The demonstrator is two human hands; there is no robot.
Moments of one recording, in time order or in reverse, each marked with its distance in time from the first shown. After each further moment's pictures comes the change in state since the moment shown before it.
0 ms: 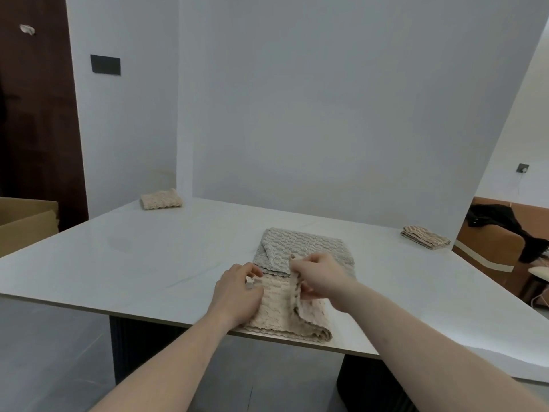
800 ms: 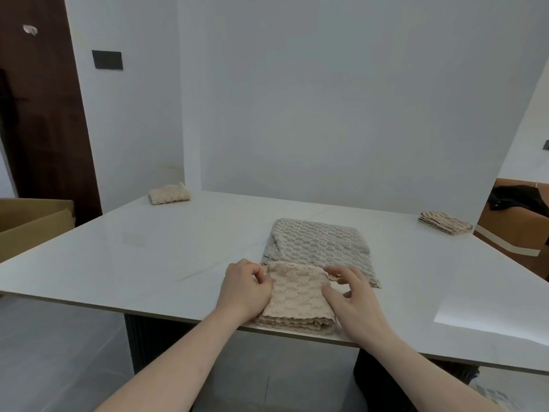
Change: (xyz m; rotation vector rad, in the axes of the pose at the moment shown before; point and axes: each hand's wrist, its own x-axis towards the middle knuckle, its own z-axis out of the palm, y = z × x) left_hand 0.004 -0.005 0.005 0.073 0.149 0.028; right_hand 0.010 0.111 -0.006 -0.231 0.268 -0.497
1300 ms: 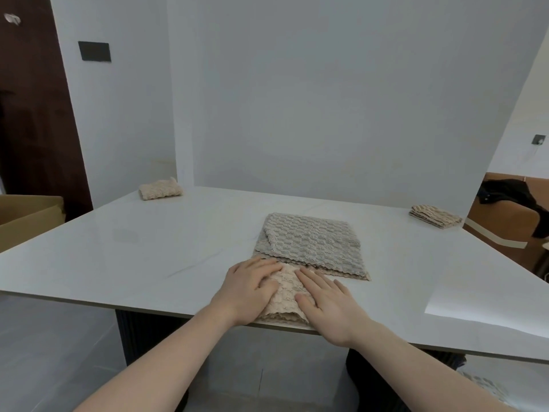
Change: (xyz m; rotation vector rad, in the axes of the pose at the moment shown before) left_hand -0.006 0.004 0.003 0.191 -0.340 0.267; right_hand -0.003 -0.010 0.004 -0.547 -0.512 -0.061
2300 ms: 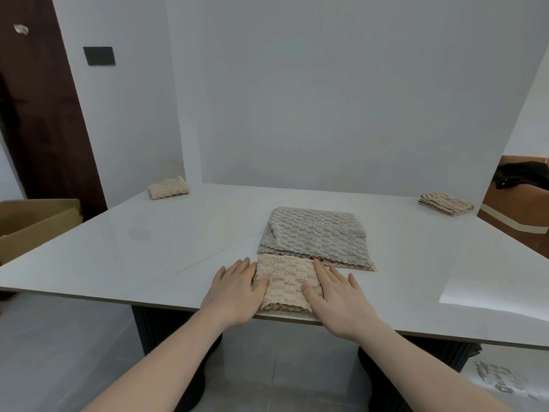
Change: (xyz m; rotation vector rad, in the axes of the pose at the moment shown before) left_hand -0.025 -0.002 -0.008 0.235 -0.109 -0.272; right_hand -0.007 -0.002 0.002 0.061 0.044 0.141
